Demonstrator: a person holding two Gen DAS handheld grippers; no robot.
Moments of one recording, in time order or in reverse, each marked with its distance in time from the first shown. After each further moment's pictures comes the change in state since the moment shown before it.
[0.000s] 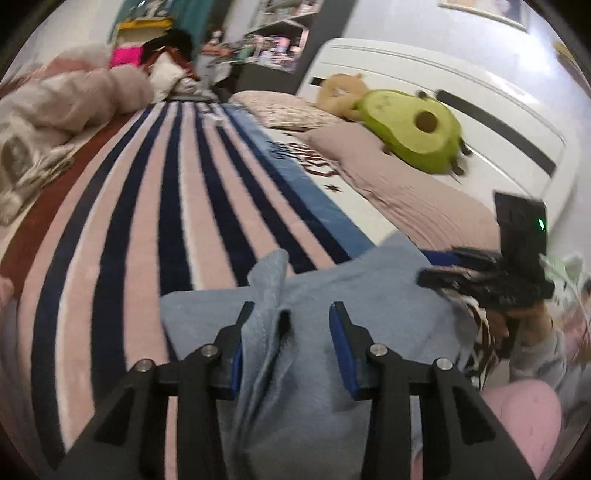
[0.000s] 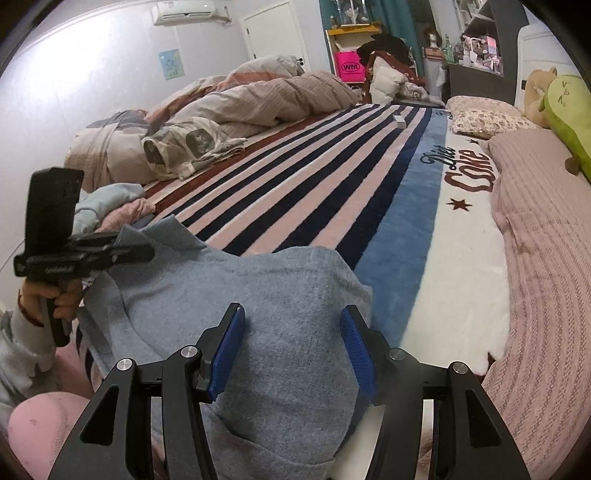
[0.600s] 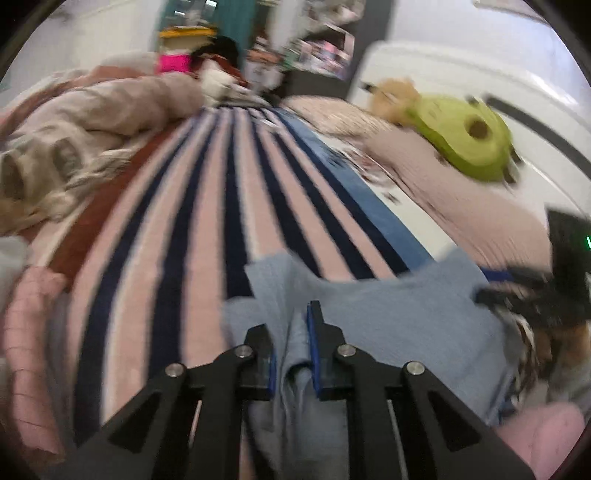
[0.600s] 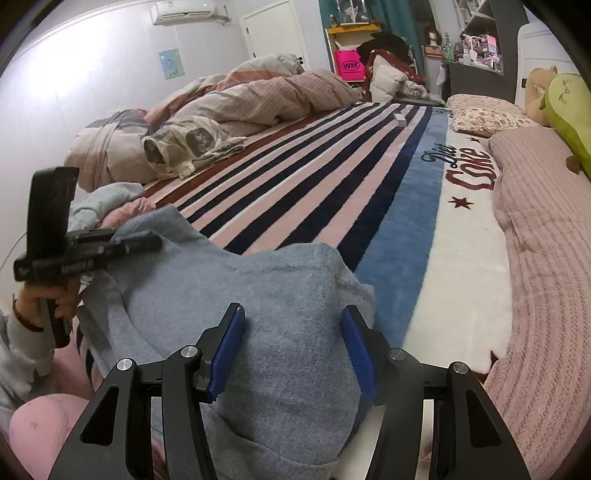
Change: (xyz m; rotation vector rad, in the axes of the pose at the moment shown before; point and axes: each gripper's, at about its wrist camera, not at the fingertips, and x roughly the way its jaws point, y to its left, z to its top) left arm -0.010 0.022 0.003 -0.082 -0.048 0.267; right arm 0.002 -0.001 -0.001 0.004 0.003 0.002
